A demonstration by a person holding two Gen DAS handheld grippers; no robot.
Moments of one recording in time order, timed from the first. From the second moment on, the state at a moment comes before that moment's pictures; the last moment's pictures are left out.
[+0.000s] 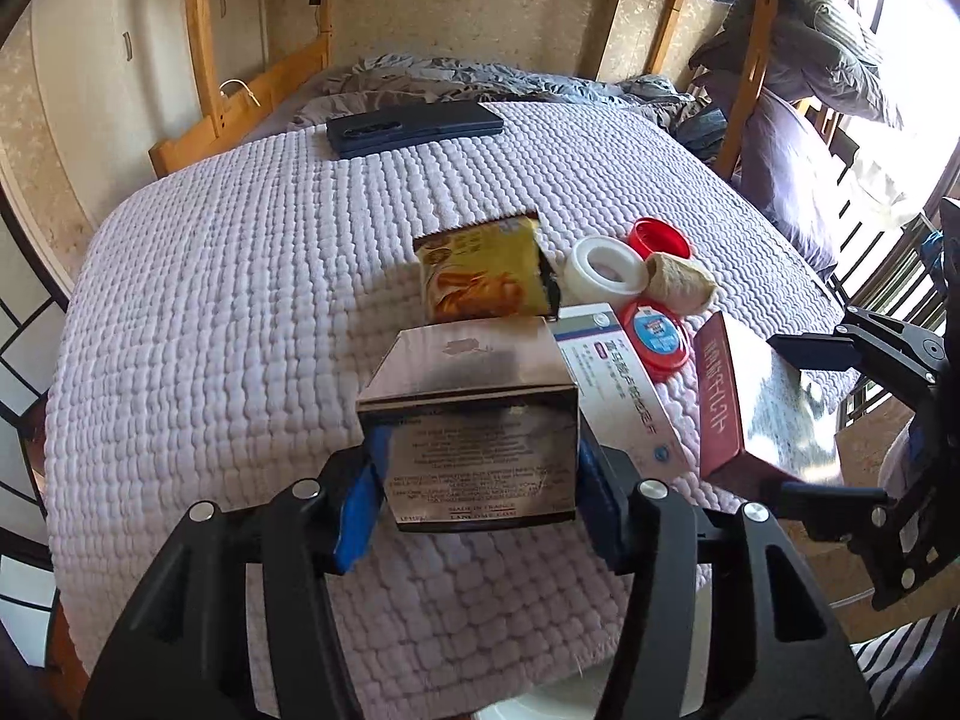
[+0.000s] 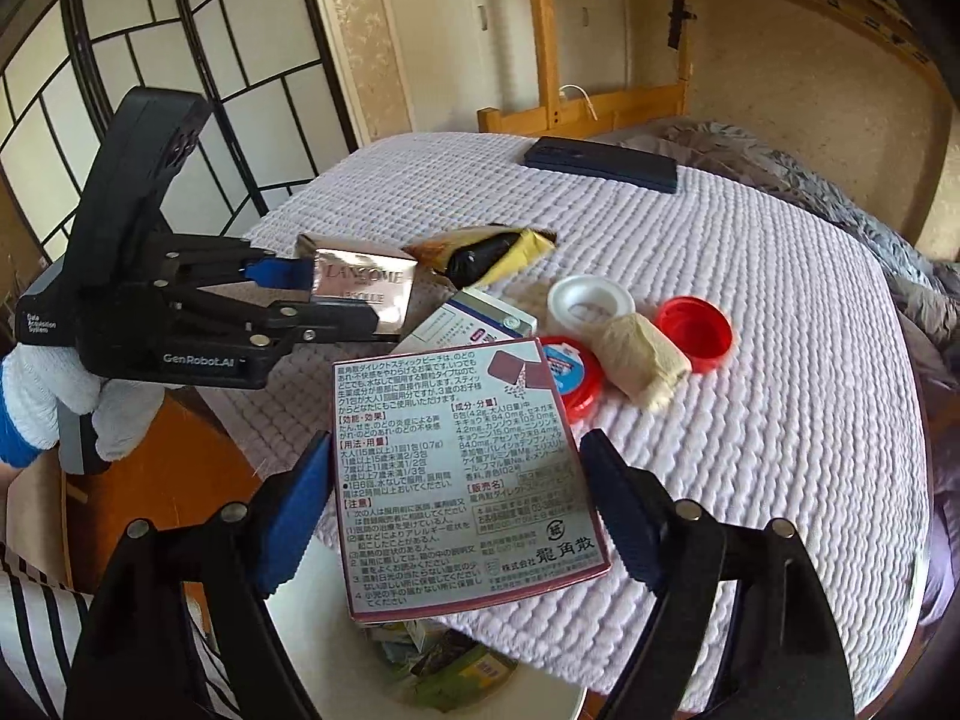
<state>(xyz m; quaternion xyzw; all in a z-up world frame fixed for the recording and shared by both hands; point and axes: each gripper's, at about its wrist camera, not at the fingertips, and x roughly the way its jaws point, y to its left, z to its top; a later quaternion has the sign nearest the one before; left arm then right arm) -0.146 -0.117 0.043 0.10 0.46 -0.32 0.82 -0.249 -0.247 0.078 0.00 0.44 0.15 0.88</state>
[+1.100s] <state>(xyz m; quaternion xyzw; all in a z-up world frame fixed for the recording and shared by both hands) -0.220 -0.102 0.047 0.08 0.47 -0.33 0.81 -0.301 -0.256 0.079 0.02 0.45 0.10 0.89</state>
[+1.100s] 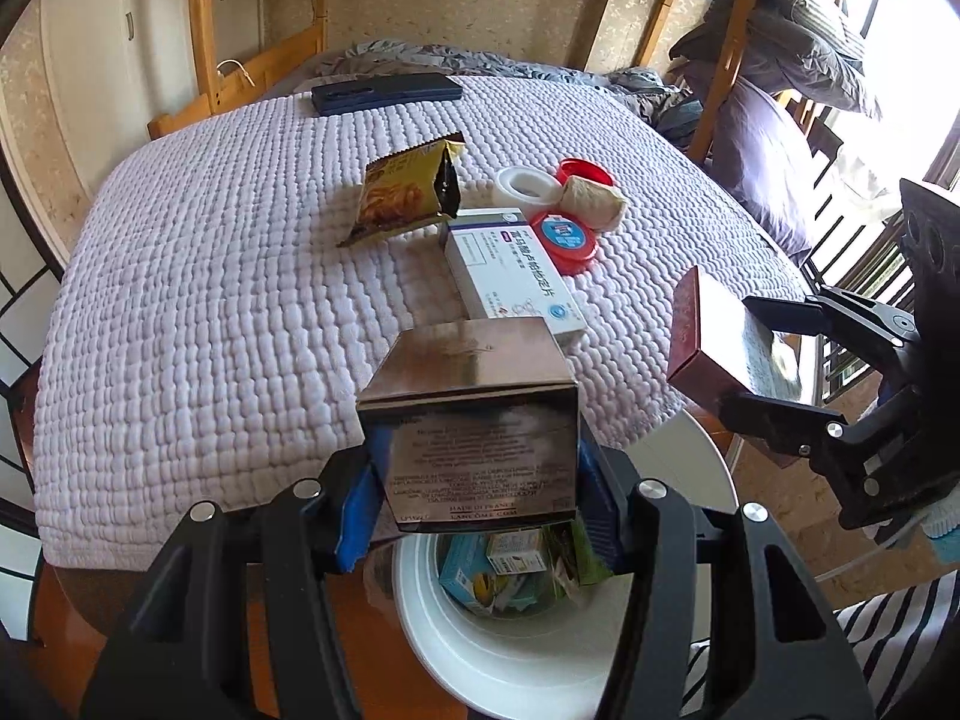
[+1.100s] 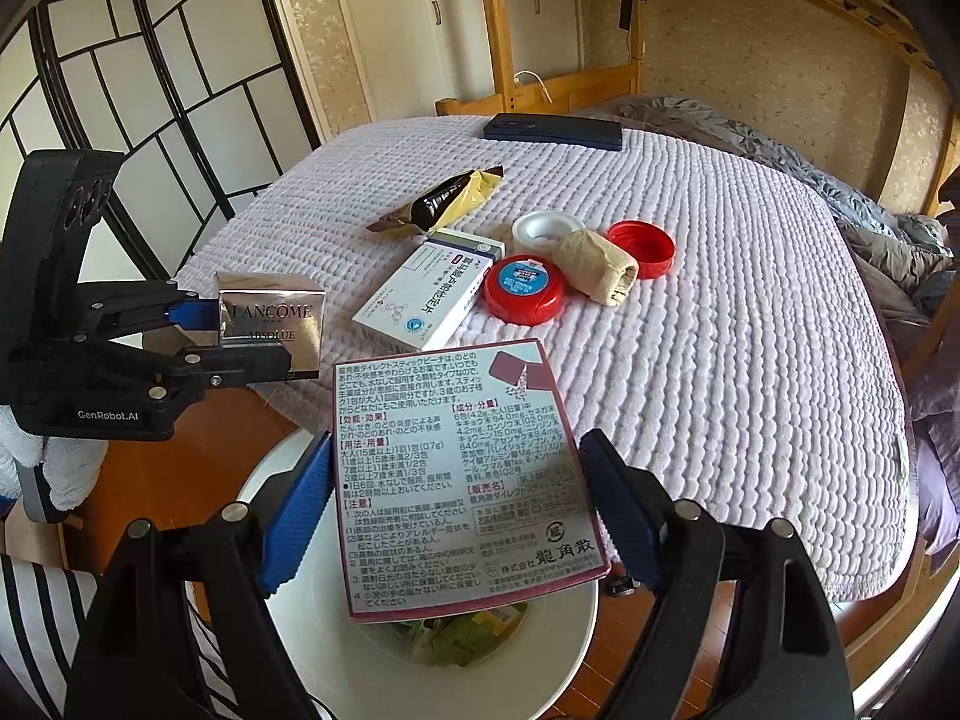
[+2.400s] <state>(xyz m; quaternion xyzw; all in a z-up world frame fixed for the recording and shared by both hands) -0.282 -0.106 0.033 0.10 0.50 -0.34 0.79 -0.363 -0.242 0.069 0.03 0.48 0.12 0.87</state>
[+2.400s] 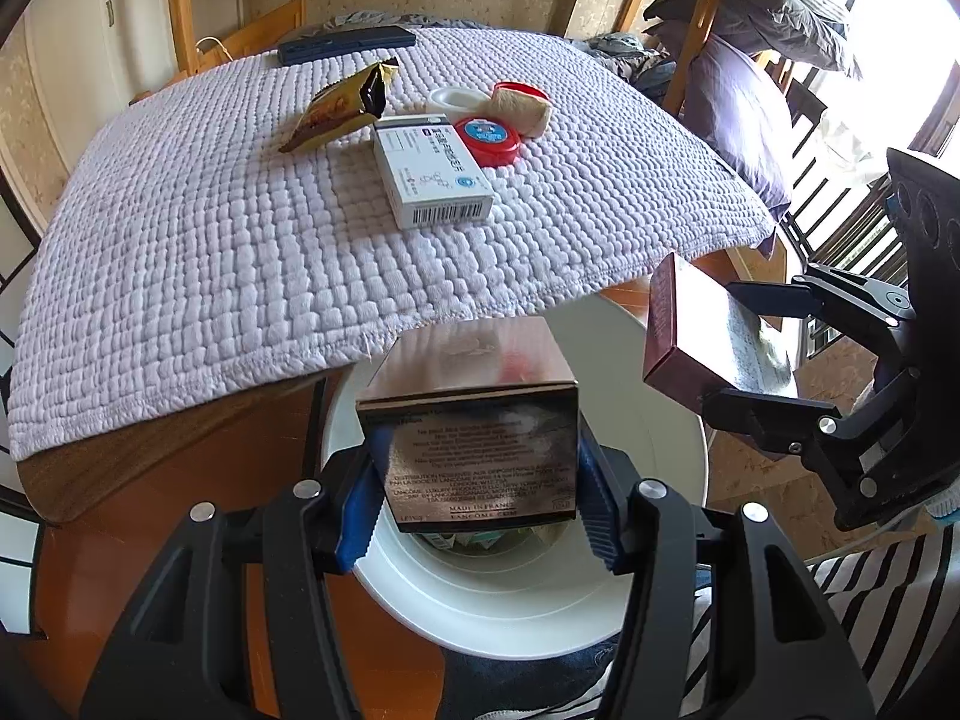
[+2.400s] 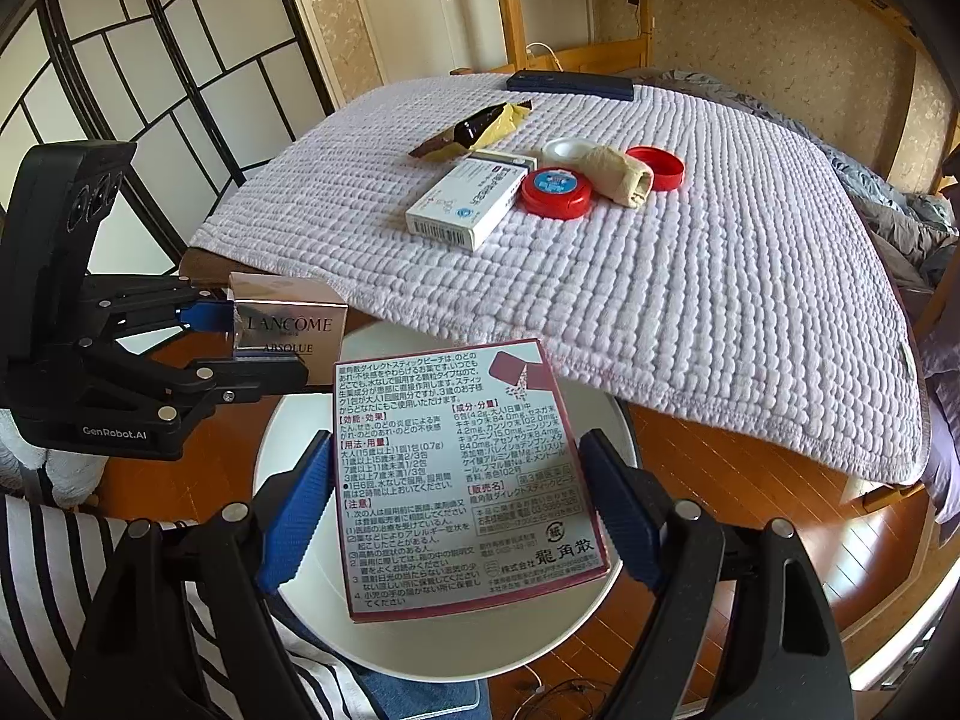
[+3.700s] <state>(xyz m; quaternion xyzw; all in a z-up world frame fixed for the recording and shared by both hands) -0.292 -0.105 -0.012 0.12 0.55 -0.32 0.76 -0.359 -0.233 0.025 0.02 0.53 0.12 0.84</state>
